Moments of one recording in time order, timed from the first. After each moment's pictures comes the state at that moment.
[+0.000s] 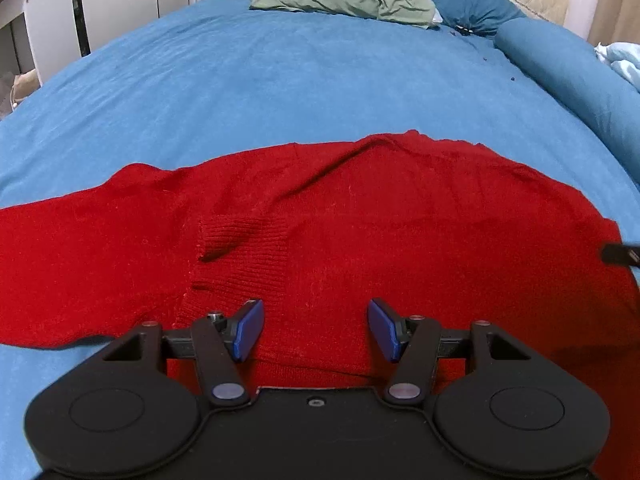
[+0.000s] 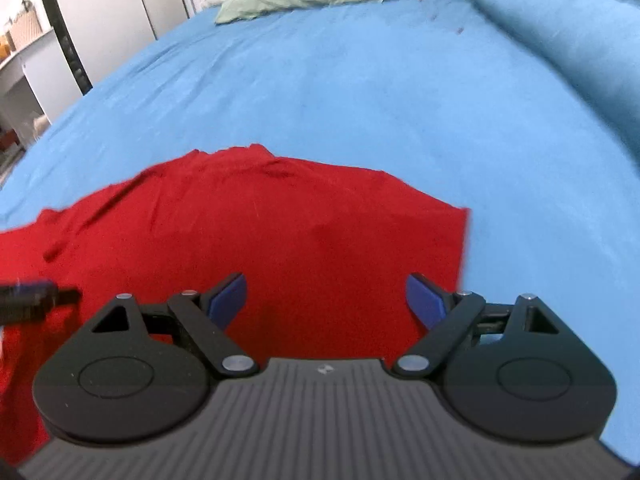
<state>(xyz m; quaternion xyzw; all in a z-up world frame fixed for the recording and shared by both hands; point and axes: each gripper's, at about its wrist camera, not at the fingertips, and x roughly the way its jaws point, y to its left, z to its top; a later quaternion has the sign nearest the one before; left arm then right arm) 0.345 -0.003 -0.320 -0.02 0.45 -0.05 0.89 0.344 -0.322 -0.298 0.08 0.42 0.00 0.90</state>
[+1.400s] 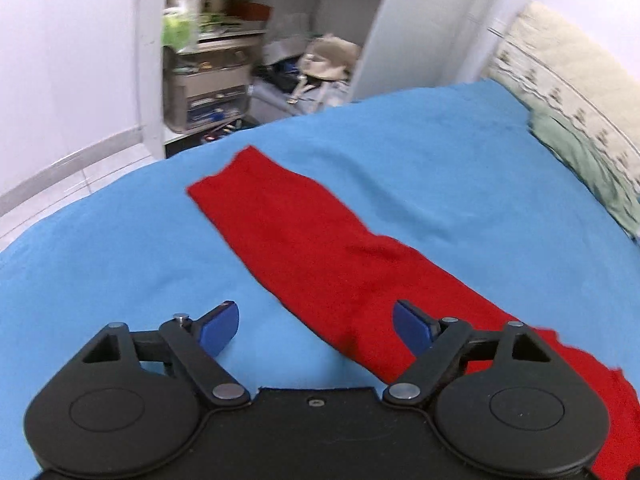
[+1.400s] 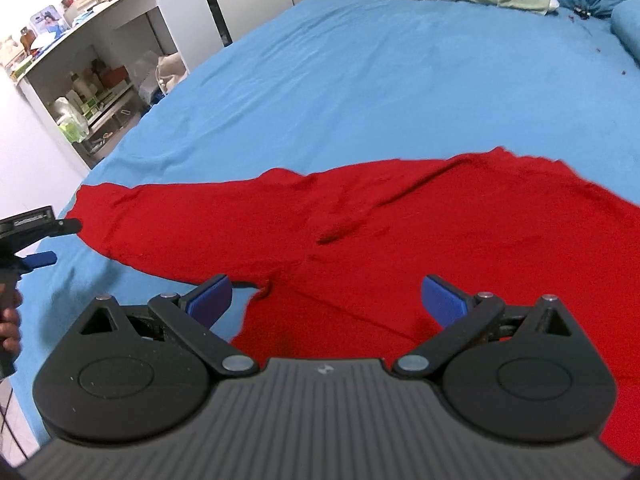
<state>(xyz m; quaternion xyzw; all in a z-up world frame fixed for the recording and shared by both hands) 0.283 0.352 -0.268 -0.24 0.38 0.23 0.86 0.331 -0.026 -0.246 0.04 0.44 0.13 0.89</state>
